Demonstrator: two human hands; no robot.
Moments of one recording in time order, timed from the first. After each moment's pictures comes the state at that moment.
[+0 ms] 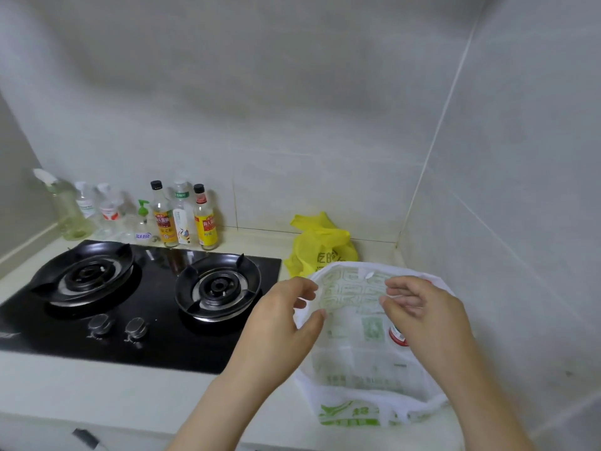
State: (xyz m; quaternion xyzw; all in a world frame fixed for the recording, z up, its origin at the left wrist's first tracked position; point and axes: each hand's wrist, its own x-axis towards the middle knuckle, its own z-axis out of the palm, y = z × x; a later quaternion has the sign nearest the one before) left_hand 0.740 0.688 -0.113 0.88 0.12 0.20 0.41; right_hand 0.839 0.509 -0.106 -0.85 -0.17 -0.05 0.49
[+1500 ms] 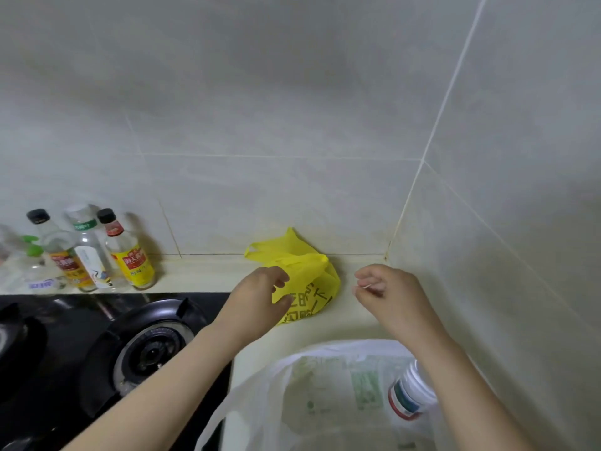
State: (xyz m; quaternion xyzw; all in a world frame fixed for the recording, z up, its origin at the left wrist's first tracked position) left_hand 1.017 0.796 -0.179 0.95 0.07 0.09 0.30; right_hand 1.084 0.575 -0.153 -0.90 -0.17 0.02 0.41
